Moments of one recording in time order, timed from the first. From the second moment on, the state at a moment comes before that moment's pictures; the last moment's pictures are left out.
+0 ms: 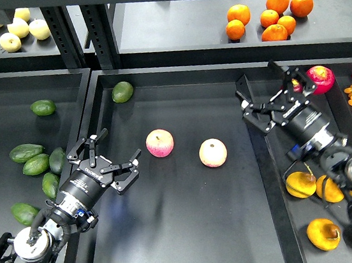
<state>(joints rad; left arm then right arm) -0.13 0.00 -1.37 -0.99 -0.13 -0.49 0.49 0.29 -0.02 1.33 0.93 0.38 0.58 -0.49</state>
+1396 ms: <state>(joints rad) -0.12 0.00 -1.37 -1.02 -0.13 -0.49 0.48 0.03 0.01 1.31 1.10 0.37 0.58 -0.49</state>
